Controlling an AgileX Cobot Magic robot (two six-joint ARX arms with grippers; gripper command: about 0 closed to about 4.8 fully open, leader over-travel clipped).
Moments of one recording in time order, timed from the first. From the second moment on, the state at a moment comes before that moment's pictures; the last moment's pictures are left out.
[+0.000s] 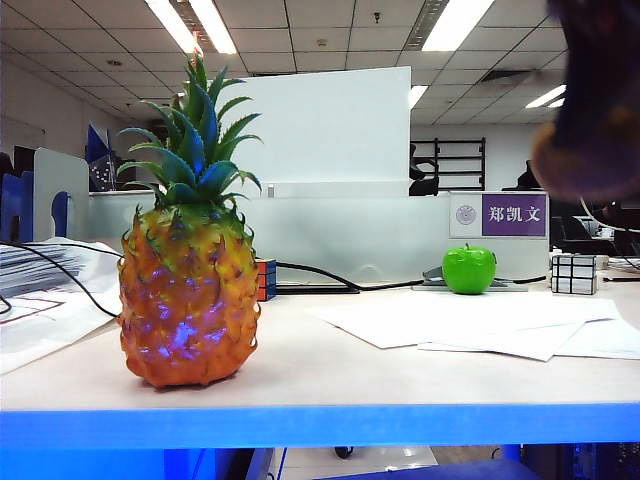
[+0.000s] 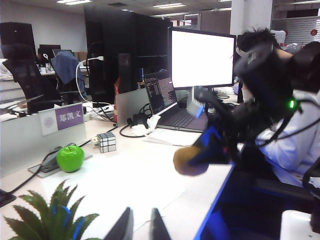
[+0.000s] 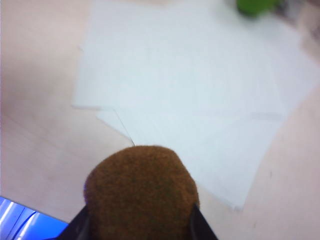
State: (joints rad) left arm -0.12 0.18 0.31 0.16 0.95 -0.15; right arm 0.74 0.81 0.69 -0.57 0.44 0.14
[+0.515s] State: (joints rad) left arm -0.12 0.18 0.31 0.11 0.83 -0.13; right arm 0.74 0.99 0.41 -0.14 0.52 0.32
